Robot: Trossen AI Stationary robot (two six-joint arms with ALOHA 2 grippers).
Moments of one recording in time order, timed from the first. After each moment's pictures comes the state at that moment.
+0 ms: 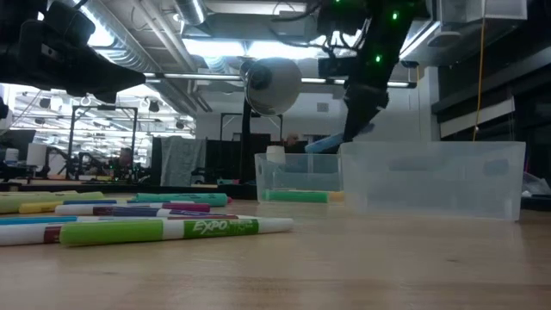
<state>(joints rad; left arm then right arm) -0.07 0.08 0.01 0.04 -0.22 0.05 -0.11 1.59 1.17 -0.74 0.45 0.01</state>
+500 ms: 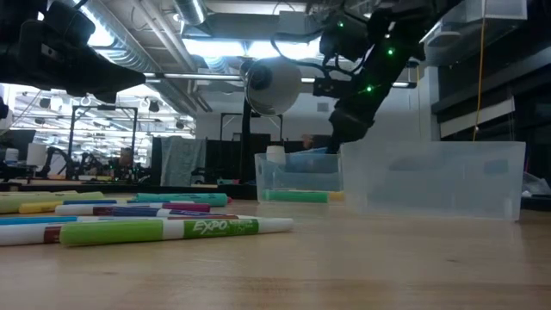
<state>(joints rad) -0.07 0.08 0.01 0.04 -0.22 0.05 -0.17 1.59 0.98 -0.32 0.45 -0.06</state>
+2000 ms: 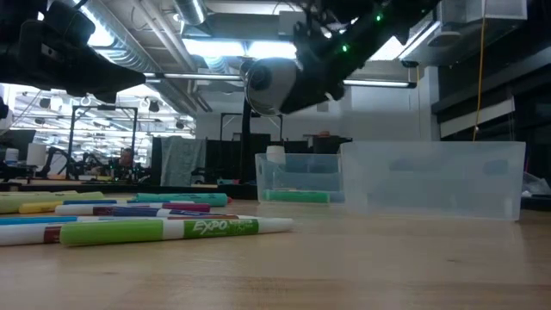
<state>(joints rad) -0.07 0.08 0.01 0.04 -0.22 0.05 -0.08 1.59 1.08 -0.07 0.28 0.03</state>
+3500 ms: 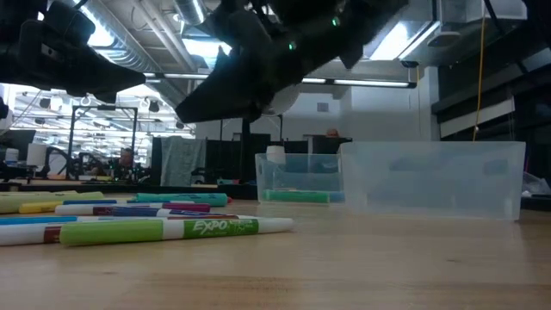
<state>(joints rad) -0.07 0.08 0.01 0.04 -0.22 0.05 0.11 1.99 1.36 0.11 -0.05 -0.02</state>
